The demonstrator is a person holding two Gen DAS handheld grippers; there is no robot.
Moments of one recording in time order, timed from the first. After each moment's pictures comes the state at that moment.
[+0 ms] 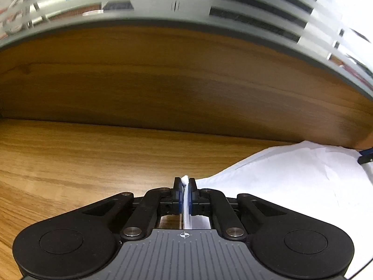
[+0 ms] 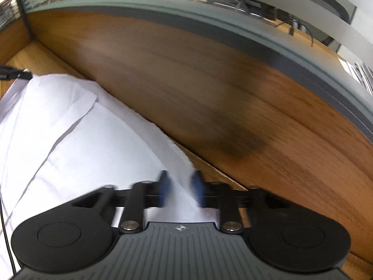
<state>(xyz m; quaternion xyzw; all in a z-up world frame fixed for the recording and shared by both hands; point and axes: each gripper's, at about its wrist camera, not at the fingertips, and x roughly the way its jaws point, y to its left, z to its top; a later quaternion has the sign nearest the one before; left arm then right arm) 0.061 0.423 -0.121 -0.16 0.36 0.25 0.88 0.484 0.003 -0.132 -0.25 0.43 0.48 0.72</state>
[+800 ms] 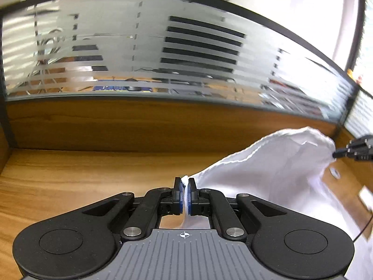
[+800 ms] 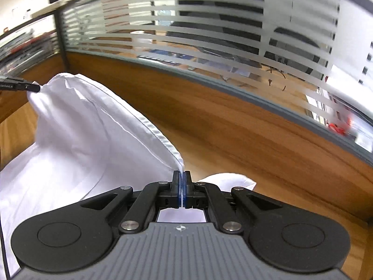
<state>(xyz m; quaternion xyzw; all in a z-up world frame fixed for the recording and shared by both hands) -0.076 0.332 -0.010 -0.12 0.30 0.15 0.94 0.335 -0.128 -0.006 -0.19 0.32 0.51 0.77</state>
